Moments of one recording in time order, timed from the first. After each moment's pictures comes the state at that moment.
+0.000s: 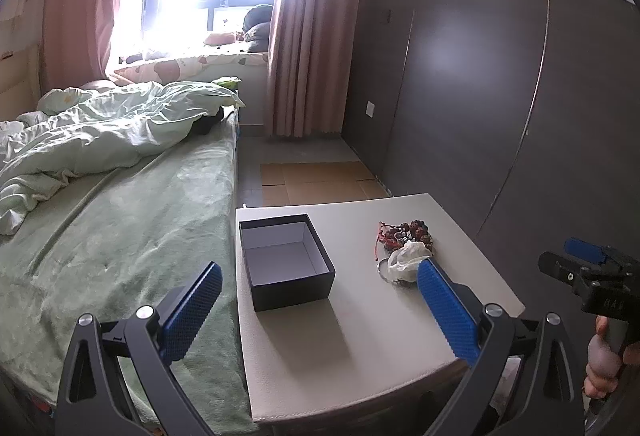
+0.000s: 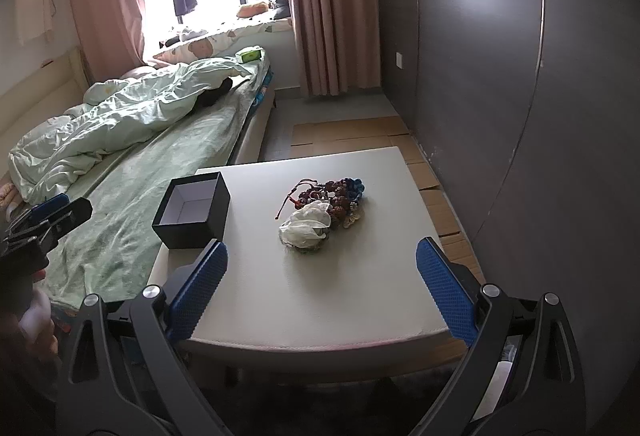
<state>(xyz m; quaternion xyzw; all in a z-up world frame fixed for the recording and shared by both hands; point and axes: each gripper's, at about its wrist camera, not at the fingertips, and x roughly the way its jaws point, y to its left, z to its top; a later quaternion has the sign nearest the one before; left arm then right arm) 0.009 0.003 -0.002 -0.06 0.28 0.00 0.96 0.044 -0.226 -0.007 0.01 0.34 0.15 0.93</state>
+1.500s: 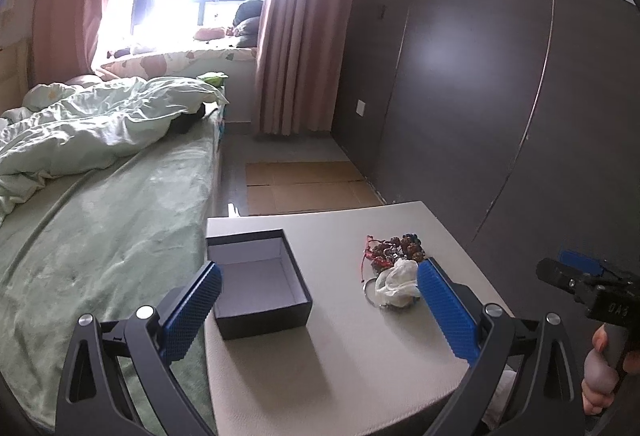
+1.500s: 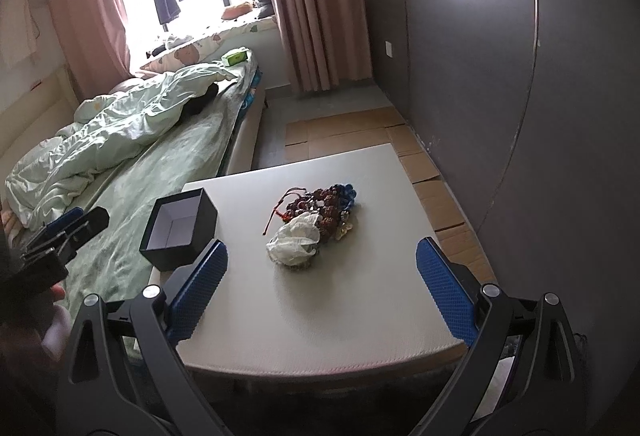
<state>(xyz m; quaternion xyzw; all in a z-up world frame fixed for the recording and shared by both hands) 0.066 -0.016 -0.011 -0.07 0.29 -0.02 0.96 0.085 -0.240 -0.011 0.05 0.36 0.13 0.92</state>
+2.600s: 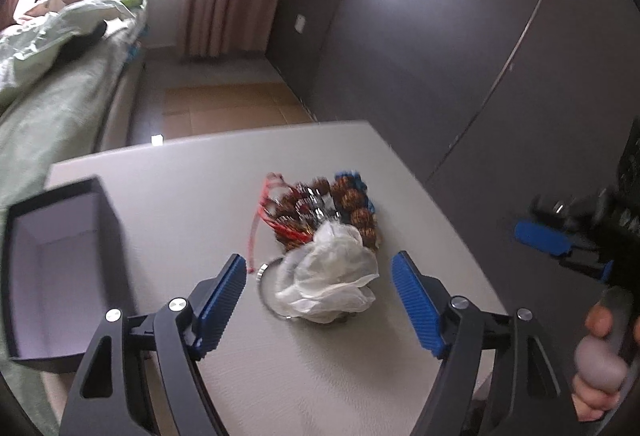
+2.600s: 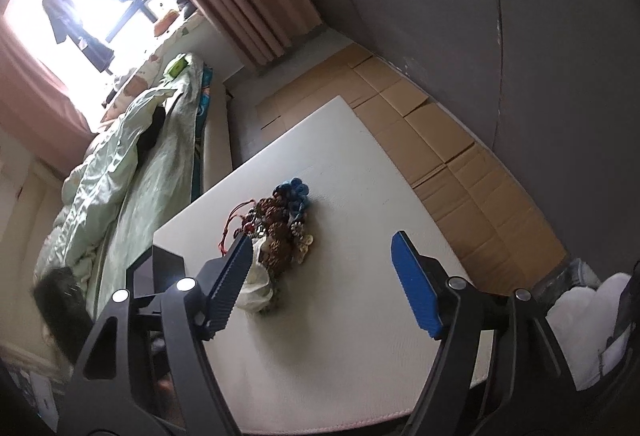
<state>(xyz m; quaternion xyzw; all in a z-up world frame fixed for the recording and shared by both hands) 0.210 -0.101 -0.126 -0.09 0.41 -0.14 0.89 0.193 -0.303 -0.078 0.23 0.45 0.08 0.86</state>
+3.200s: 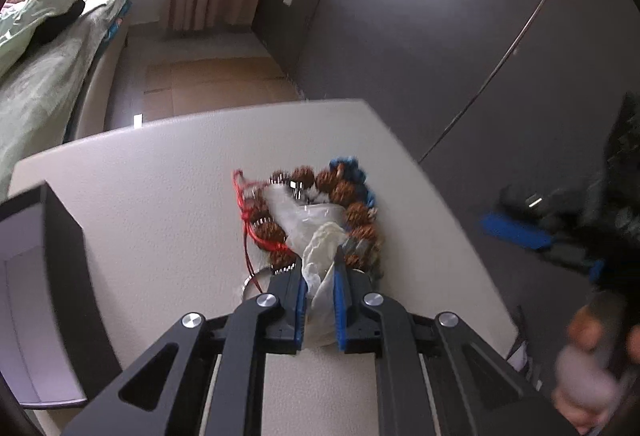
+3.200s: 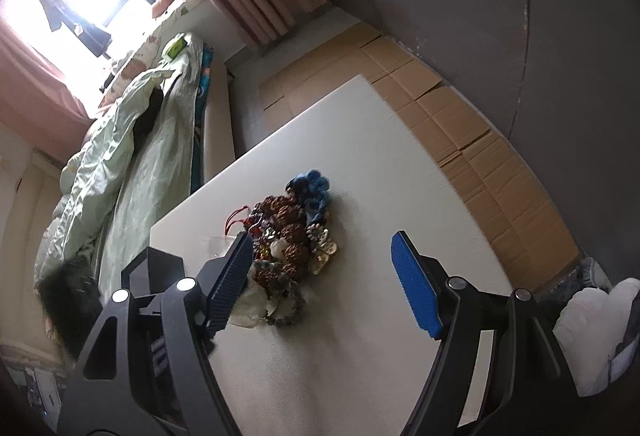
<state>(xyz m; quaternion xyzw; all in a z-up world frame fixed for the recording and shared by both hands) 0.244 -0.102 -0.140 -0.11 0.44 -0.17 0.87 0.227 -0.274 -0.095 0.21 0.49 0.10 0.84</state>
